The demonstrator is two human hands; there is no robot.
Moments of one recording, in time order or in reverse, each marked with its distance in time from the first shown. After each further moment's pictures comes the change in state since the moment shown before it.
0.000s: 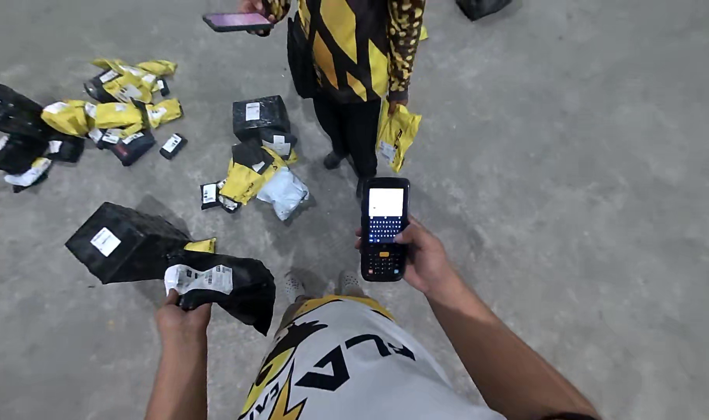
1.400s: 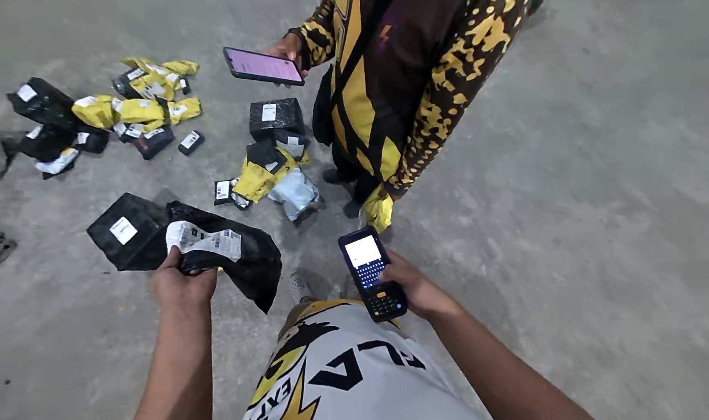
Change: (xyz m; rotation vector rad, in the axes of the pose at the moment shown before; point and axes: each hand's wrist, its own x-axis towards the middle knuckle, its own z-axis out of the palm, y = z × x) left_hand -0.039 0.030 0.078 -0.025 -0.184 -0.007; right_hand -0.013 0.037 -0.008 -0.335 -0.109 0.294
